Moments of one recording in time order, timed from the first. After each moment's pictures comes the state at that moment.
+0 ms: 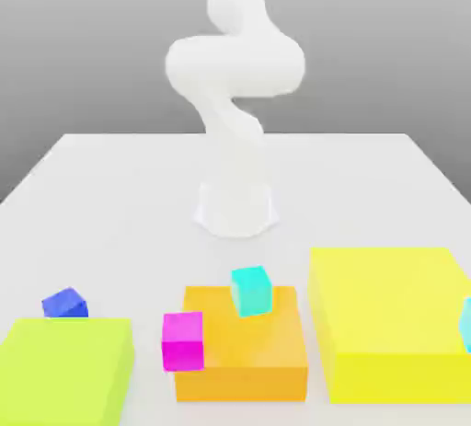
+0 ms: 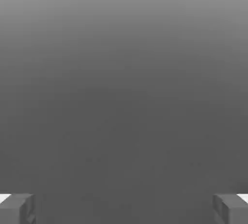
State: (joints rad) arm 0.03 -0.74 -0.06 -2.32 0.01 2.33 0.70
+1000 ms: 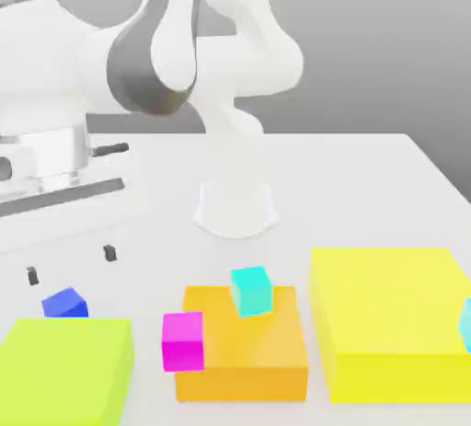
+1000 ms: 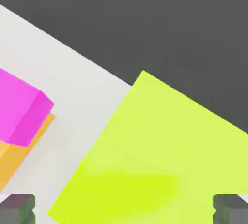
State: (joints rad) arm 0.21 -0.02 -0.71 -2.59 0.33 2.67 -0.62
